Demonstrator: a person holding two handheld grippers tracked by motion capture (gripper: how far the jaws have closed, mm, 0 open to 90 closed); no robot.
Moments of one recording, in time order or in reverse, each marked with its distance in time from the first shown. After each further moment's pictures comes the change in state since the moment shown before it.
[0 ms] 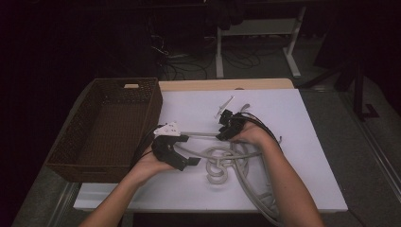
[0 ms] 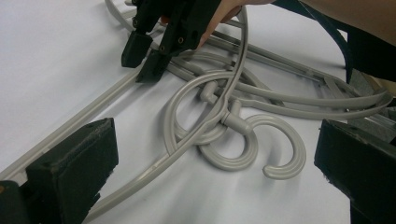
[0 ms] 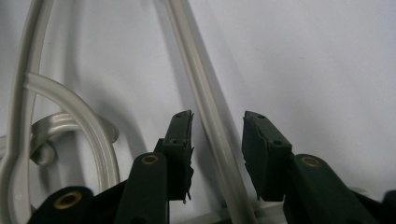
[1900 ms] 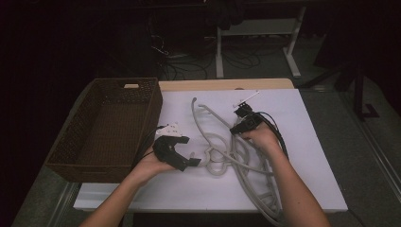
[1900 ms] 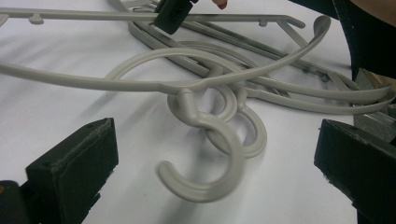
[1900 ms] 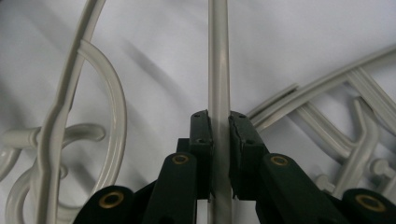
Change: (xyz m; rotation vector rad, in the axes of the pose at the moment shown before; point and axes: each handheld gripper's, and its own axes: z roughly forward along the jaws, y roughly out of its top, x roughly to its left) left arm 0.003 -0.004 0.006 0.021 0.000 -0.016; right arm -0.007 -0.030 -0.039 -0.056 -0.073 0.494
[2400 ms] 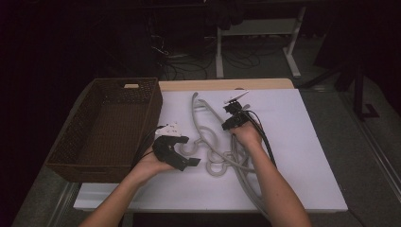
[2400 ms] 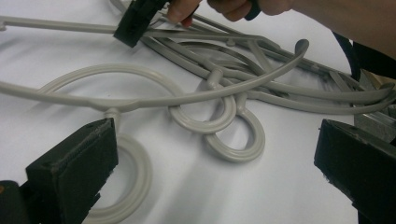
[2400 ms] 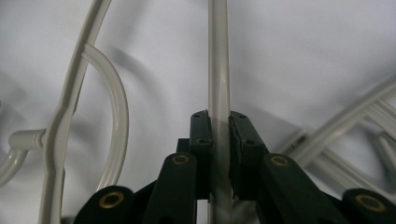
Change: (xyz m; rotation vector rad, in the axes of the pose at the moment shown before) left arm 0.001 0.000 -0.001 0.001 0.000 0.002; right arm 0.009 0.025 0.036 -0.027 -0.079 0.141
